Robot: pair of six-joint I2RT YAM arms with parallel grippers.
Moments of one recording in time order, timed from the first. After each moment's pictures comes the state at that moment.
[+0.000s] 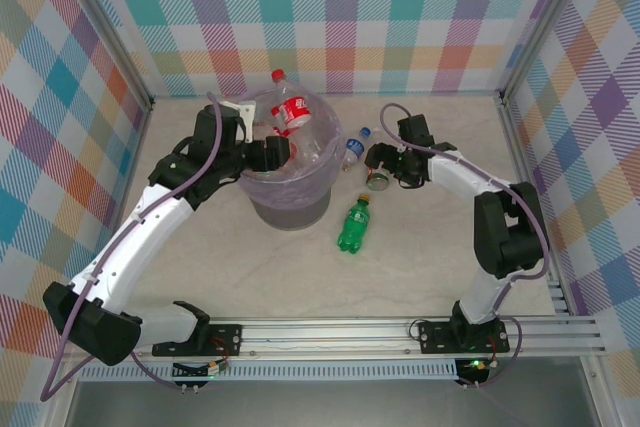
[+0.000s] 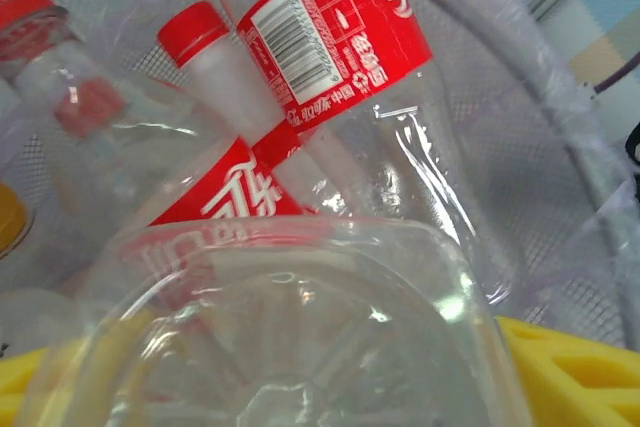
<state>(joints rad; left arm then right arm) -0.45 1.25 1.34 -0.69 0.06 -0.35 0.32 1.76 1.20 -0.42 -0.13 0.62</state>
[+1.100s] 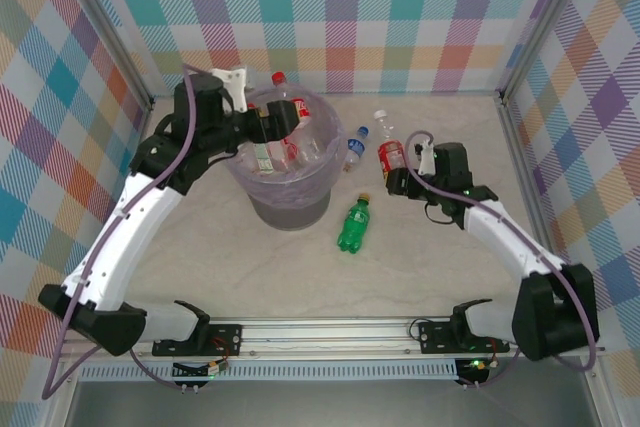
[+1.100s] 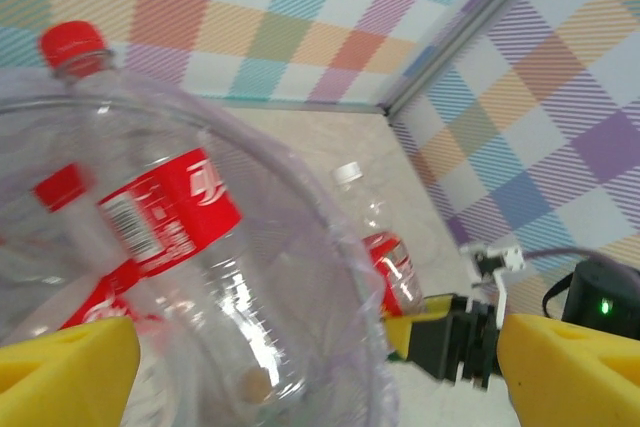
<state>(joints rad) -0.47 1.33 1.62 -0.67 0.22 -0.48 0.25 1.22 0.78 -0.26 -0.34 0.35</state>
